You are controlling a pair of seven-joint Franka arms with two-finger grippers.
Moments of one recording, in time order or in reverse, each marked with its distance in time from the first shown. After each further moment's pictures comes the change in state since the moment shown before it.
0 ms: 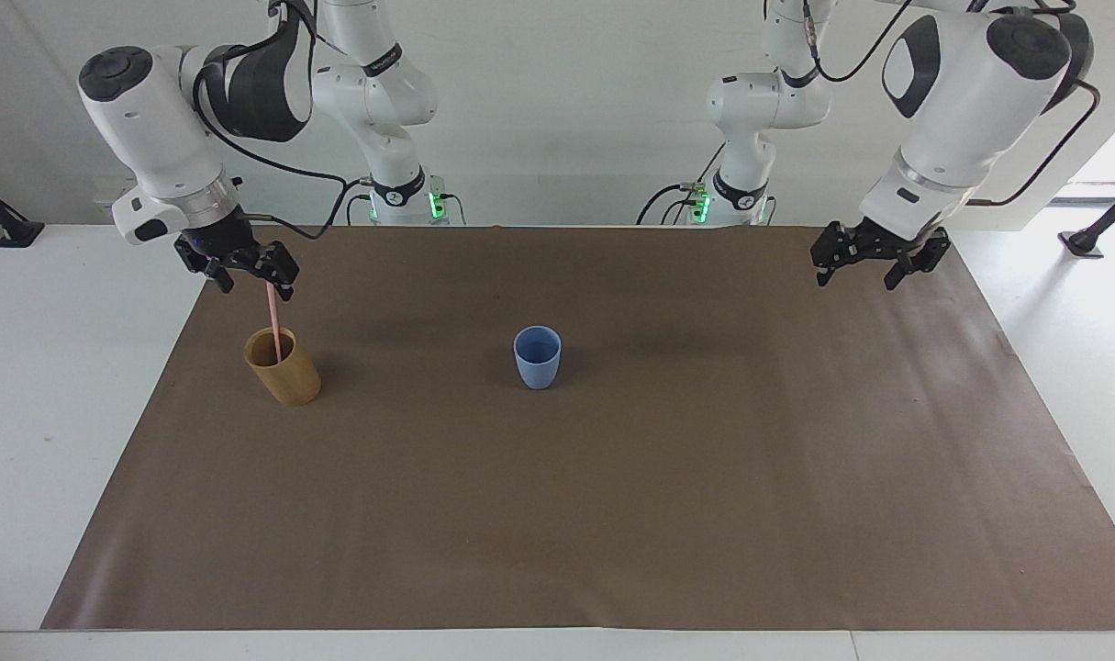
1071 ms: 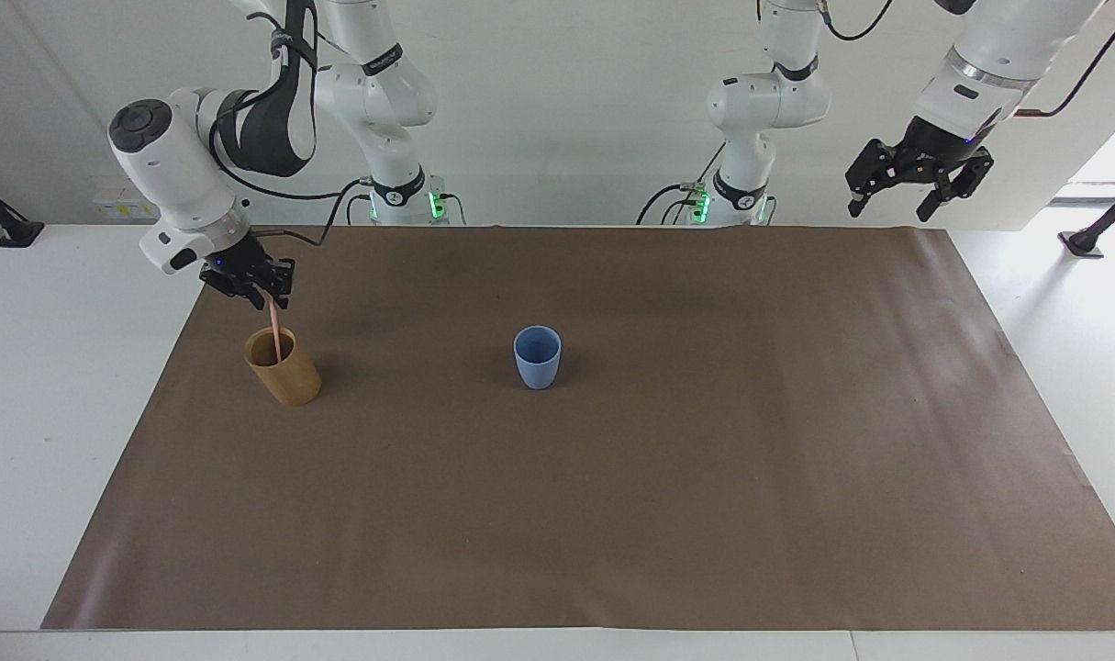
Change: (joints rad) left arm 0.070 -0.027 0.000 0.028 -0.058 -0.022 0.027; right arm 0.001 -0.014 0.002 0.023 0.000 -0.038 -0.216
